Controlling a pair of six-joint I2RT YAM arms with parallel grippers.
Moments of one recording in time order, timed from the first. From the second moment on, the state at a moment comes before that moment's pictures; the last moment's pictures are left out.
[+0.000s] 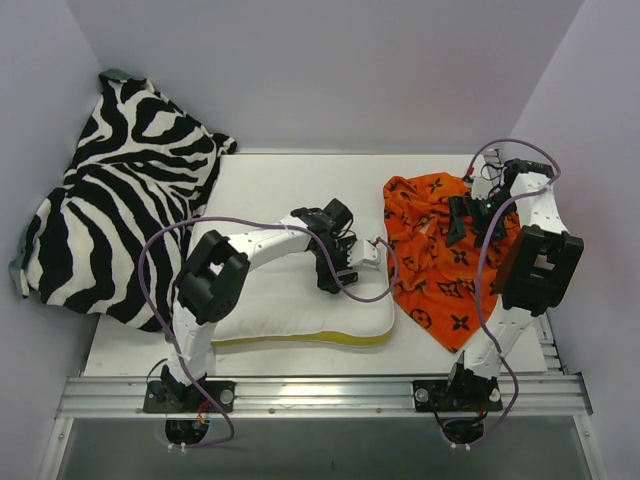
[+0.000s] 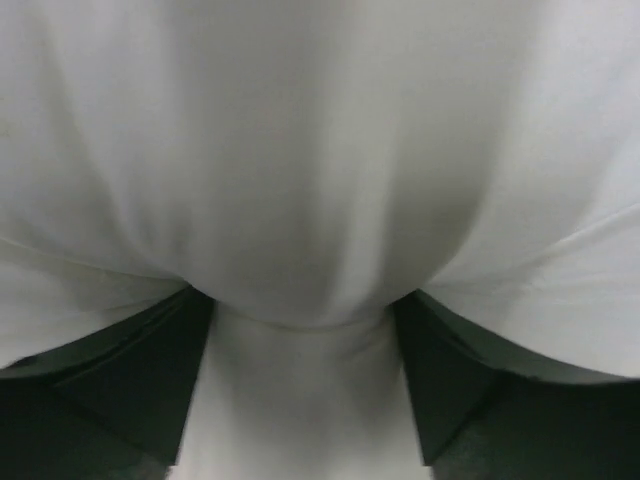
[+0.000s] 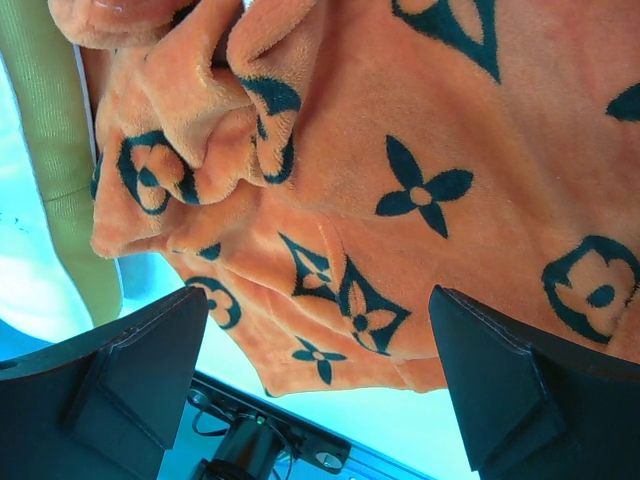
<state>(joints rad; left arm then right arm) -0.79 2.09 1.59 -0.74 0.39 0.72 -0.29 1.94 1.64 -1.23 -0.40 -0.45</state>
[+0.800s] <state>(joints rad) -0.43 1.52 1.42 -0.87 0.75 0.56 0.10 2.14 1.74 -0.93 -0.19 -0.43</state>
